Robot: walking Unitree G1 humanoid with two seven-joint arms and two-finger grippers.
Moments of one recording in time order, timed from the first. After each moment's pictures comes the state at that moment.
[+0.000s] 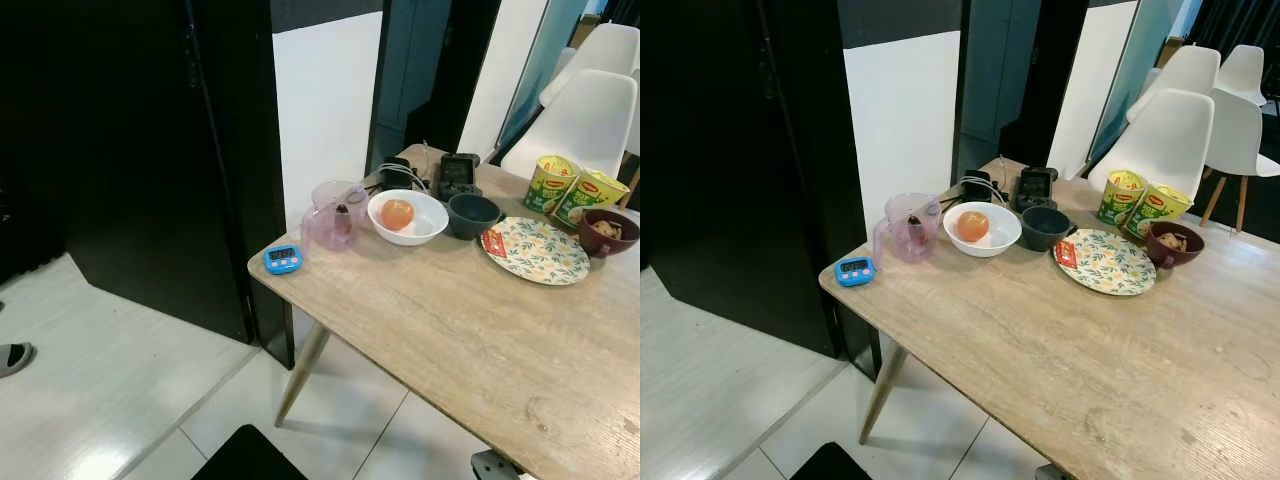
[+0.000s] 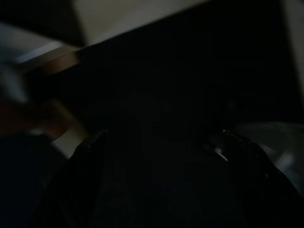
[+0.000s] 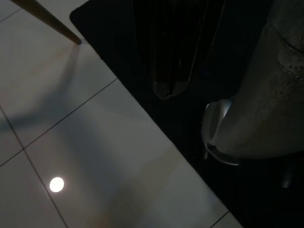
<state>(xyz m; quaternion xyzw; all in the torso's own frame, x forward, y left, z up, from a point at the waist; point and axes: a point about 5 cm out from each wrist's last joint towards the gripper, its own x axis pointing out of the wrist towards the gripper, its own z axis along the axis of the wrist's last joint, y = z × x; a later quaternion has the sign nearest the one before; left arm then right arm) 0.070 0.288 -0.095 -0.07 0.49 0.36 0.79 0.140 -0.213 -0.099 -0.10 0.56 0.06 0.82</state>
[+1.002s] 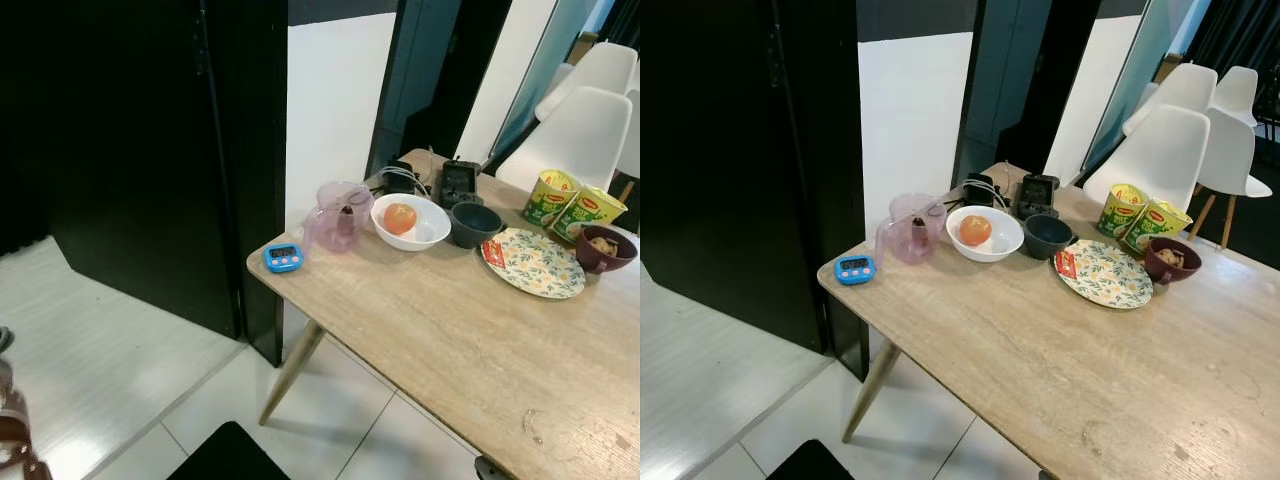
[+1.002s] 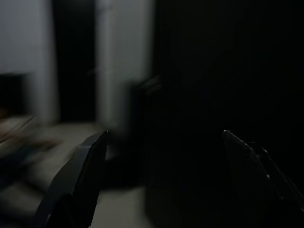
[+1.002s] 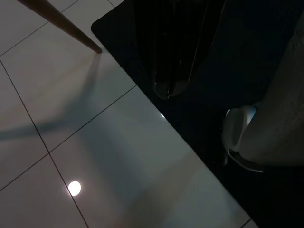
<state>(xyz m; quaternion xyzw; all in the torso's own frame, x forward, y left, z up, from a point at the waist) 0.263 0.404 0.223 0.11 -0.26 0.24 0.93 0.139 -0.218 -0.098 -0.10 0.56 0.07 0.82</state>
